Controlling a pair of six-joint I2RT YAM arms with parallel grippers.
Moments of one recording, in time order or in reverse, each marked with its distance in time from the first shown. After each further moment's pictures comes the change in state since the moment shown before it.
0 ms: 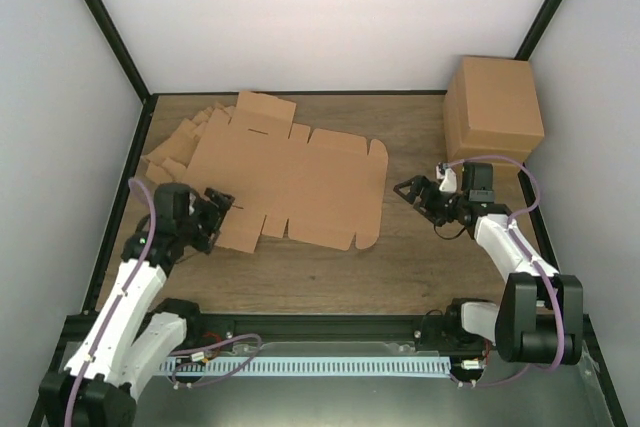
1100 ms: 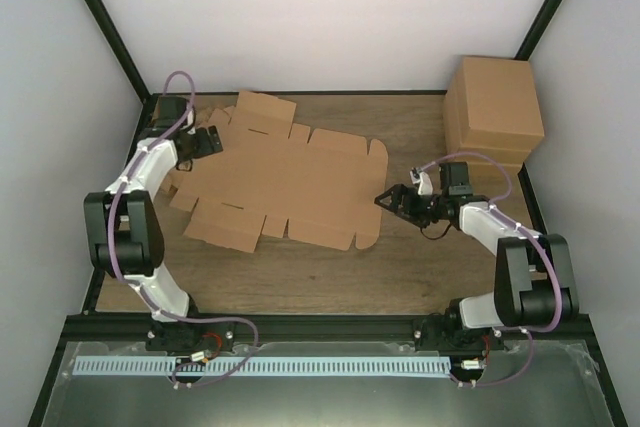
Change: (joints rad) left arm 0.195 0.976 0.740 0.061 -0.265 0.956; right arm 0.119 0.199 0.024 0.047 -0.057 -0.143
